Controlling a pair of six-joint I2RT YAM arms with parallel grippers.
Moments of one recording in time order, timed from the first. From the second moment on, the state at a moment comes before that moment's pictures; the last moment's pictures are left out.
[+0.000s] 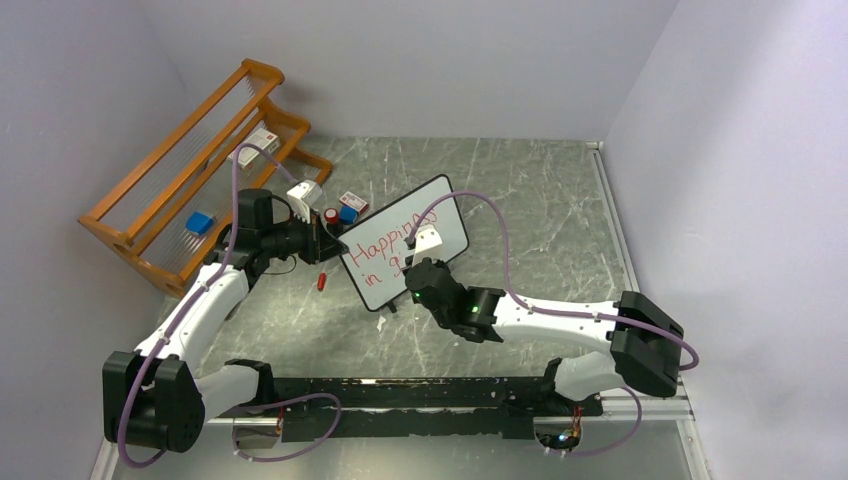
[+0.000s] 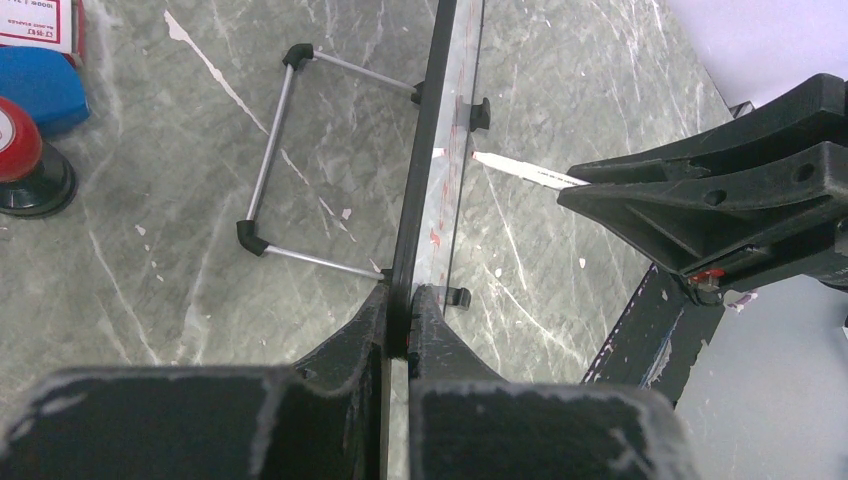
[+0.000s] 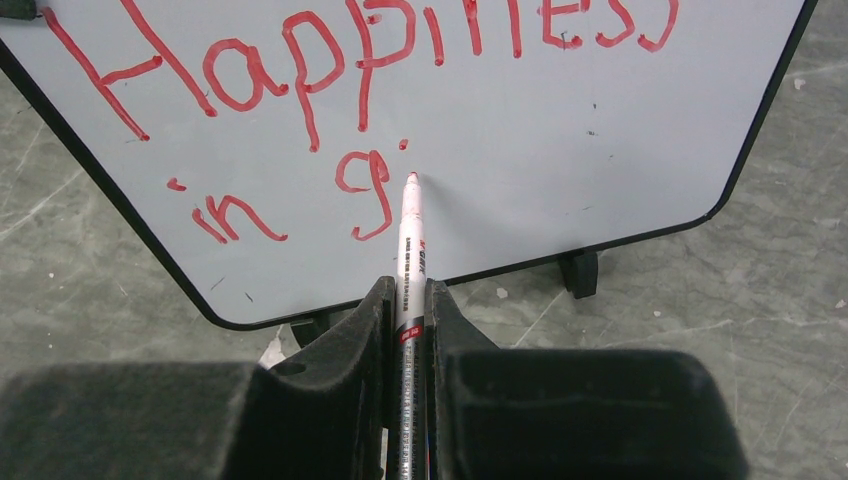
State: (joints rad) left arm -0.15 1.13 0.75 -0.23 0.76 -0.09; right arm 1.15 1.36 0.77 0.03 0.65 0.36
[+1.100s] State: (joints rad) left arm -0.15 1.13 0.75 -0.23 0.76 -0.09; right arm 1.15 1.40 0.79 0.06 0.67 0.34
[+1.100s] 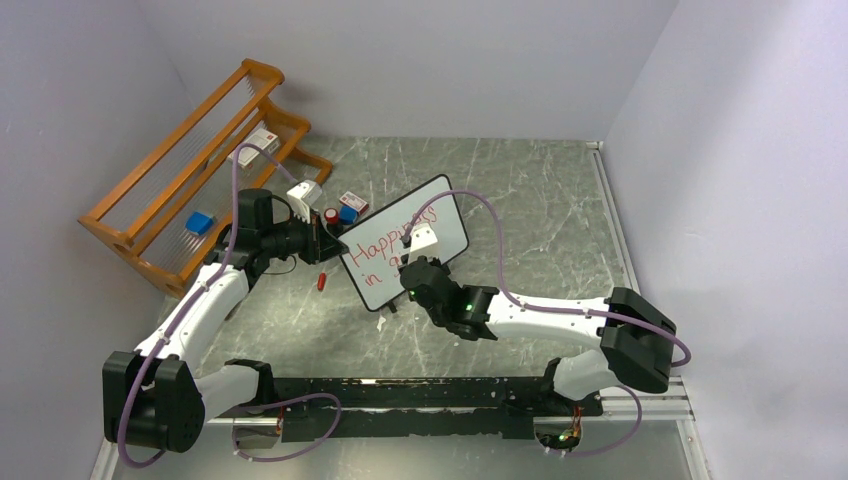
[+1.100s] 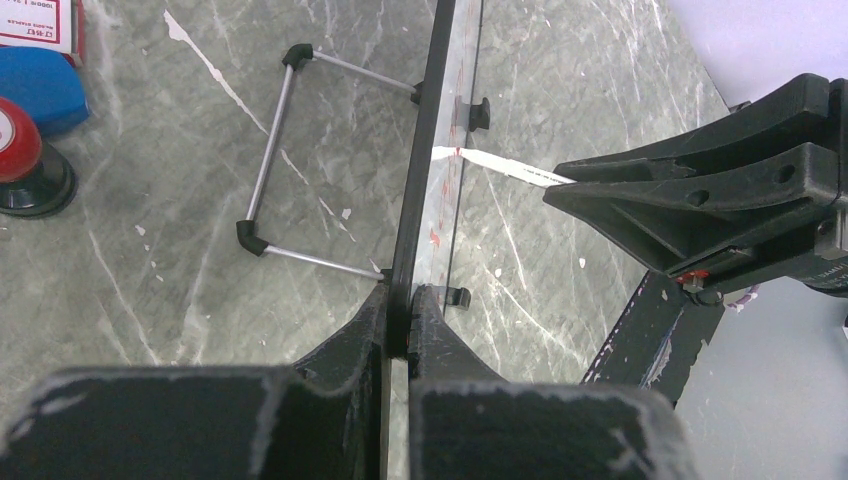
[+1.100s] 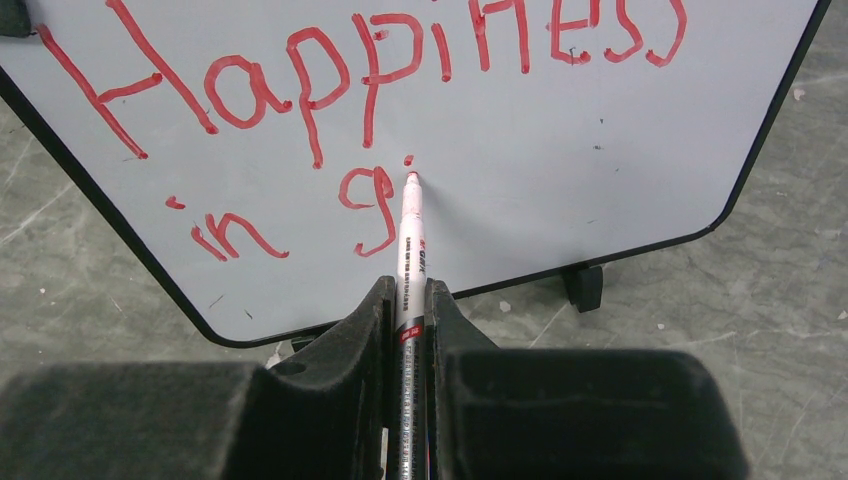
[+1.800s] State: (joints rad) left arm -0.15 1.13 0.75 -0.23 0.76 -0.09; right arm 1.15 1.41 0.79 0.01 0.64 0.37
